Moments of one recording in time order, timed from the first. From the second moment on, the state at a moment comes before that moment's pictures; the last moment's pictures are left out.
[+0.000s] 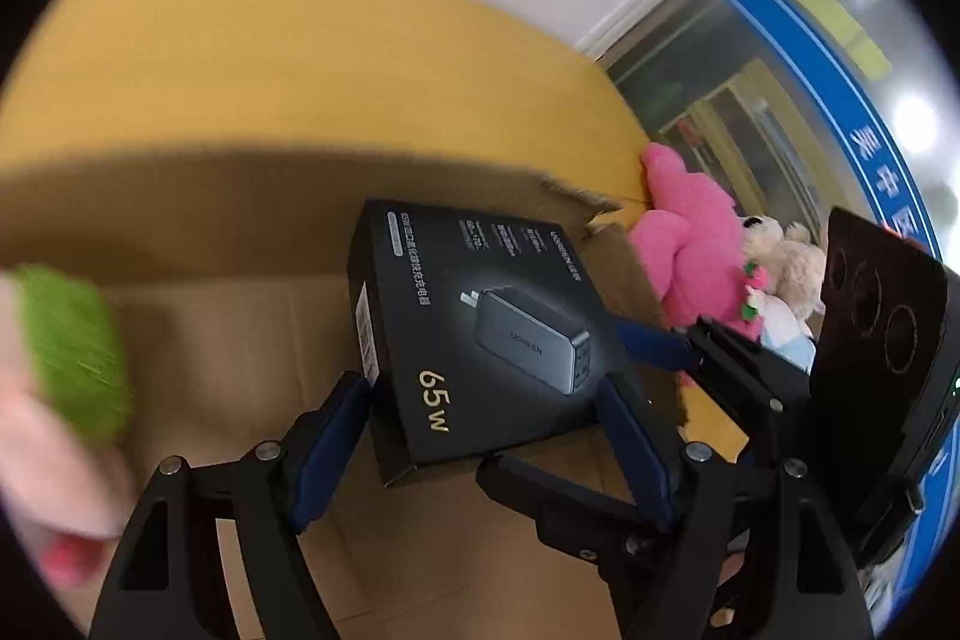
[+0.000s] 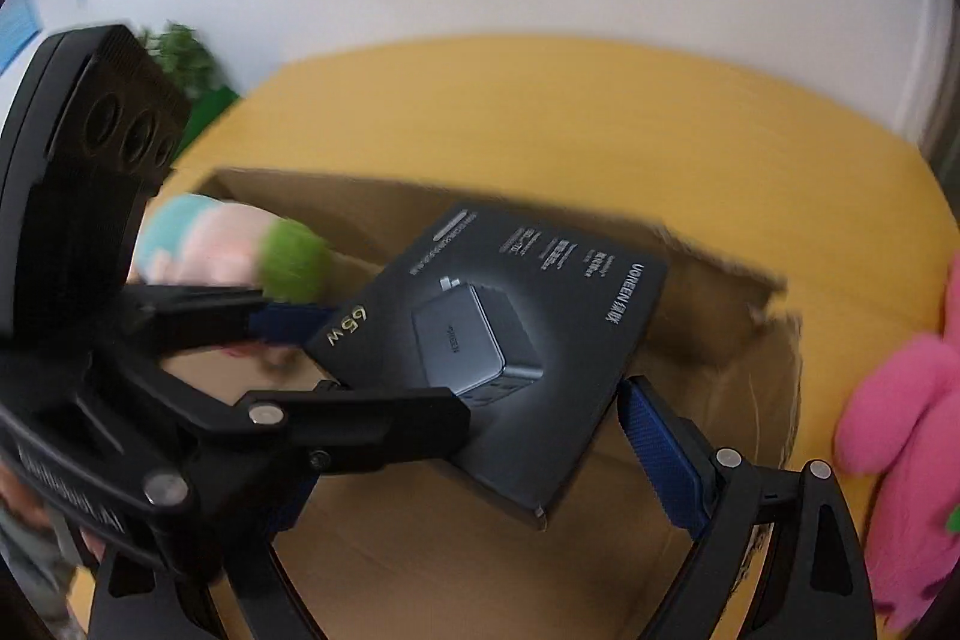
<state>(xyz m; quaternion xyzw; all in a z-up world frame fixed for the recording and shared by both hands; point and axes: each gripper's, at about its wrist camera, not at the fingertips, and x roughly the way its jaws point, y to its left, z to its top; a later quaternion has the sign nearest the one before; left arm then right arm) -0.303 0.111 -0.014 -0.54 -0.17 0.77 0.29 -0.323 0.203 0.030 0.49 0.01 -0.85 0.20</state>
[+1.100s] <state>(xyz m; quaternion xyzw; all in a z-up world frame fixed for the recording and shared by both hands) 0.047 0.006 0.167 -0.25 0.02 0.96 0.12 -0.040 0.177 0.158 0.32 -0.05 -0.94 0.13</state>
